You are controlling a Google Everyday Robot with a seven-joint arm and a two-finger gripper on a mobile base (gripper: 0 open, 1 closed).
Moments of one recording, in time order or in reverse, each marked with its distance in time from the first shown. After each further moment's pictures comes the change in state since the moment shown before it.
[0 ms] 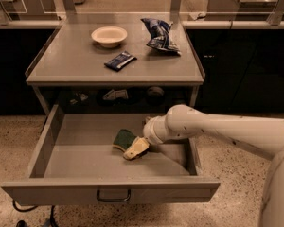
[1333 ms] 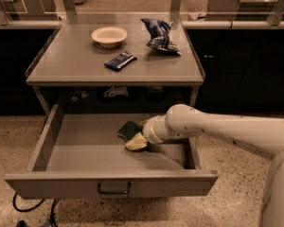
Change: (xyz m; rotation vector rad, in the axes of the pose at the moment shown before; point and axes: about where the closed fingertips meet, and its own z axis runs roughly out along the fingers) arm 0.000 0.000 0.000 0.000 0.000 0.000
